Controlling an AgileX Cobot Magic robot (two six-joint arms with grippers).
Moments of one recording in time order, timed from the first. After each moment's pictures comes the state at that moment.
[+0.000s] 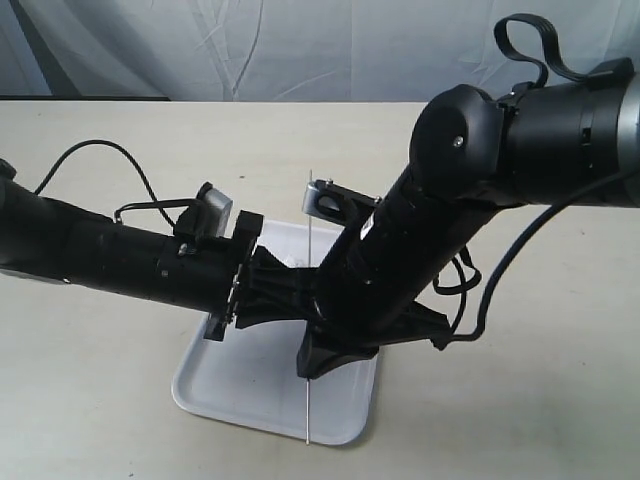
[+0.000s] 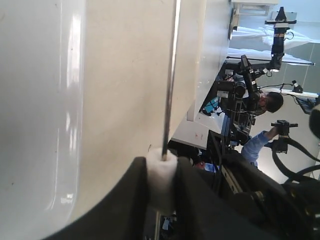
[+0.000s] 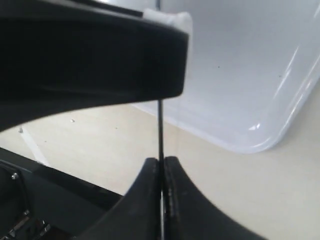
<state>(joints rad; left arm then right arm) -0.31 1.97 -0.75 -1.69 1.20 1.08 0.77 1.69 -1.02 0.61 0.81 0.27</state>
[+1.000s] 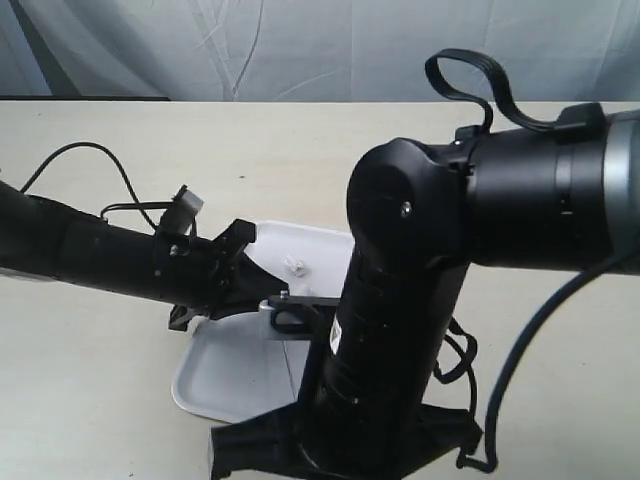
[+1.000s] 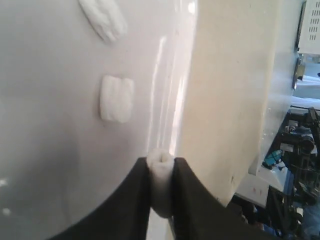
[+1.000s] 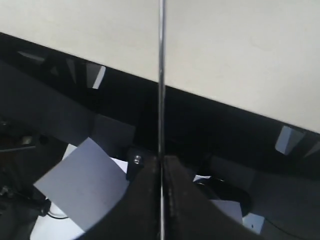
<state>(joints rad) -0.26 1.97 -0.75 -1.70 0.91 1.09 0.98 1.66 -1.02 0.57 1.14 0.40</state>
